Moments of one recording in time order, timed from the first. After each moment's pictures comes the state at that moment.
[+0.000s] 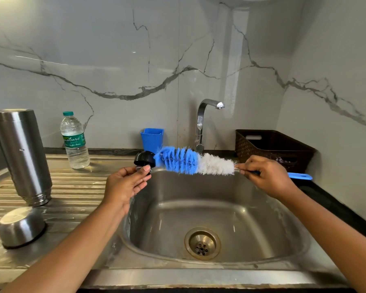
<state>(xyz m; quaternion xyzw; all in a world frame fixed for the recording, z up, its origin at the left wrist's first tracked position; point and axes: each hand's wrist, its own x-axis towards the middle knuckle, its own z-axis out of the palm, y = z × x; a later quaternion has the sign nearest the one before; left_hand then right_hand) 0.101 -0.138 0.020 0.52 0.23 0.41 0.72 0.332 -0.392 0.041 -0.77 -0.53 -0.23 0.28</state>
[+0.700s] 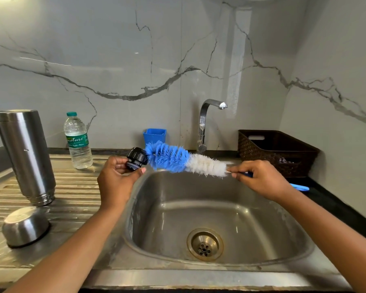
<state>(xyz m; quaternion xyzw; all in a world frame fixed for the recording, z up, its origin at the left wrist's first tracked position) 0.098 -0.123 0.018 0.67 0.27 0.58 0.38 0.298 -0.380 0.057 -0.81 -0.50 -0.10 0.30</state>
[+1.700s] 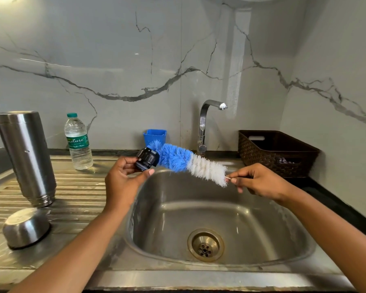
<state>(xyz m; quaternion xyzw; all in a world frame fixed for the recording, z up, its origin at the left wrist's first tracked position) 0.103 -0.129 0.017 0.67 0.19 0.56 0.44 0.296 -0.379 0.058 -0.77 -0.46 0.15 0.42</state>
